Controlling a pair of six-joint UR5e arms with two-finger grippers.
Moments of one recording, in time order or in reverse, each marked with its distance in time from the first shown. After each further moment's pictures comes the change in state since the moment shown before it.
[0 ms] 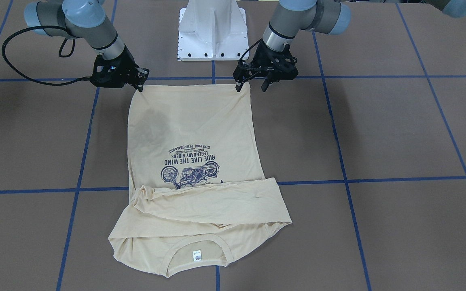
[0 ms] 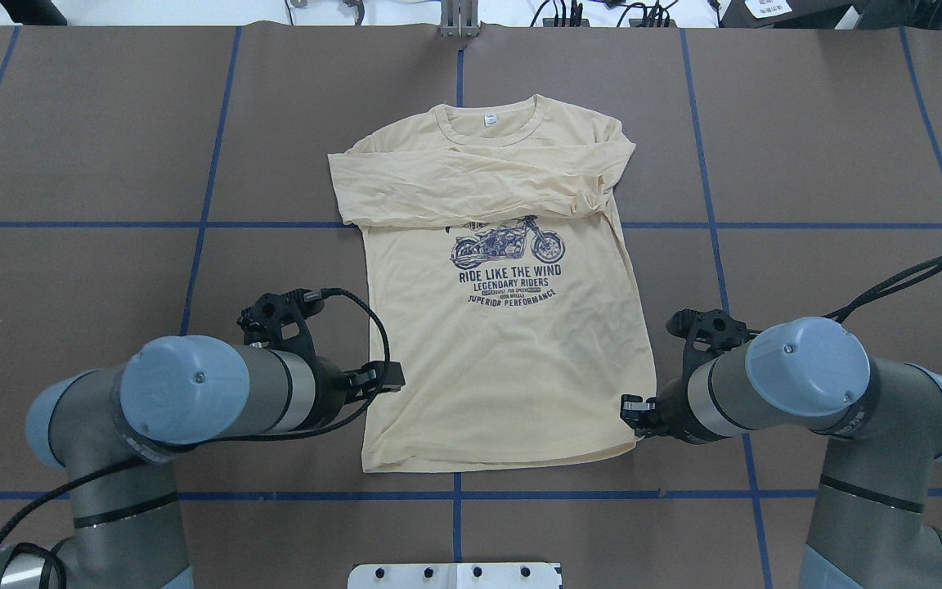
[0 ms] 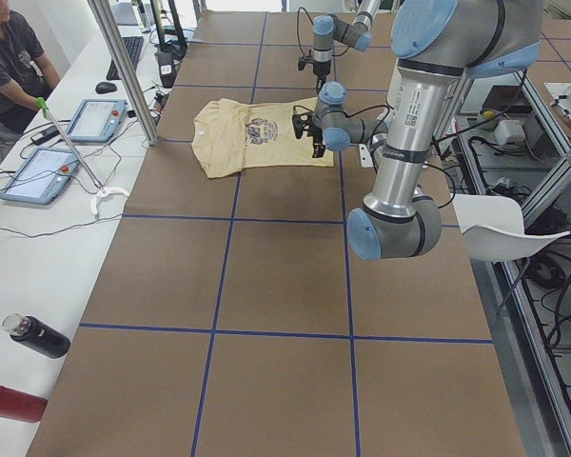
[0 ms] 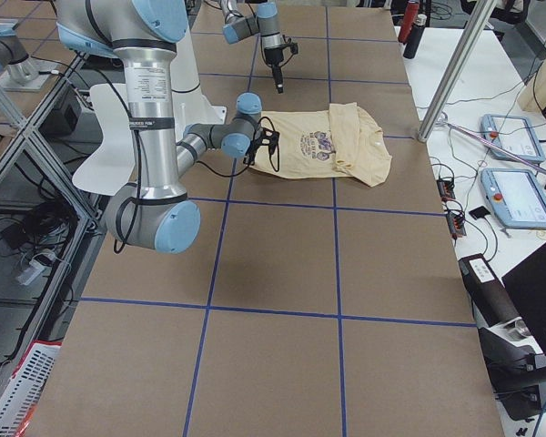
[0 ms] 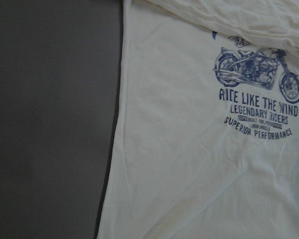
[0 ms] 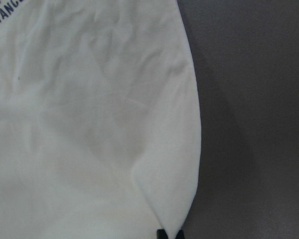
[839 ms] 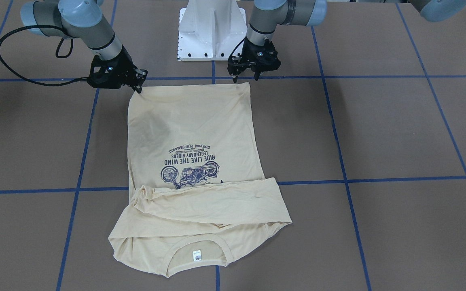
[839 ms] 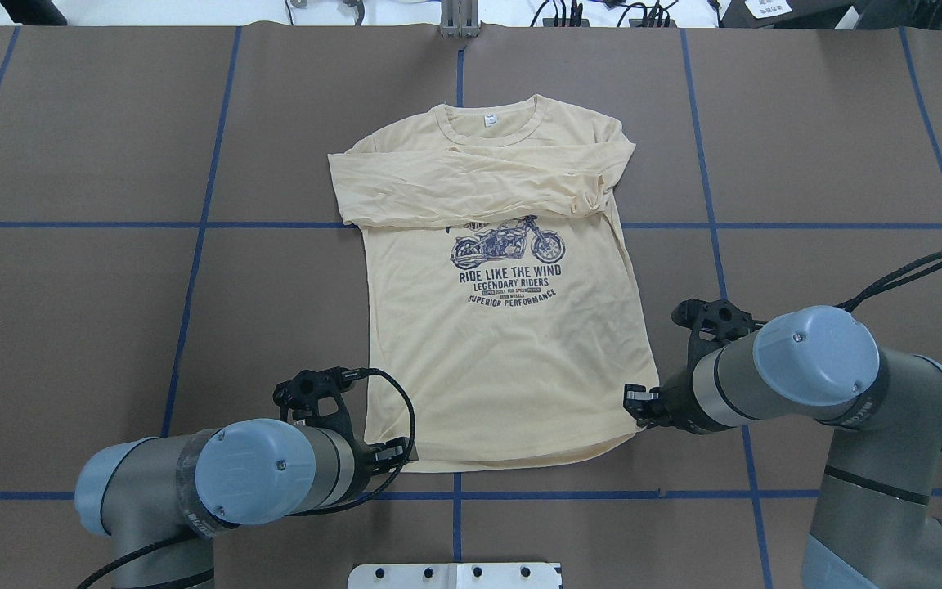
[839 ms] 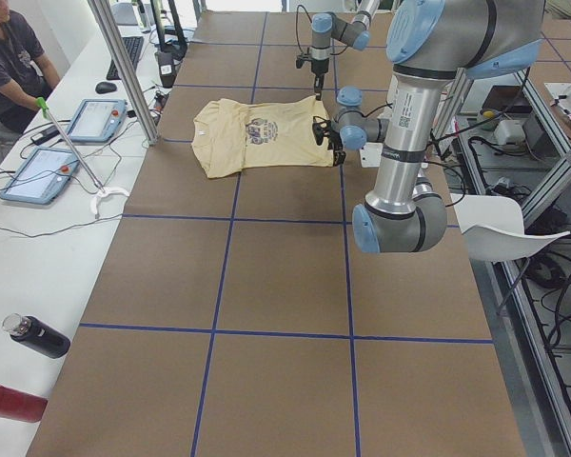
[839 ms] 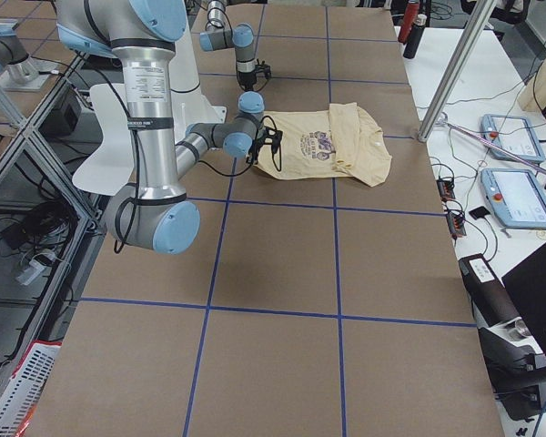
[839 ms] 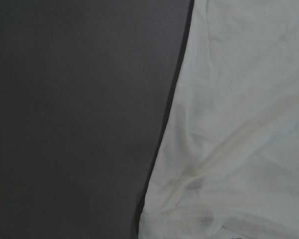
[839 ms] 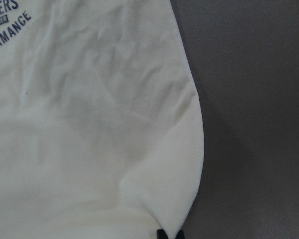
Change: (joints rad) left arm 0.105 -0.036 0.031 0.103 0.037 -0.028; right arm 0.026 0.000 0.007 0.000 0.010 0.000
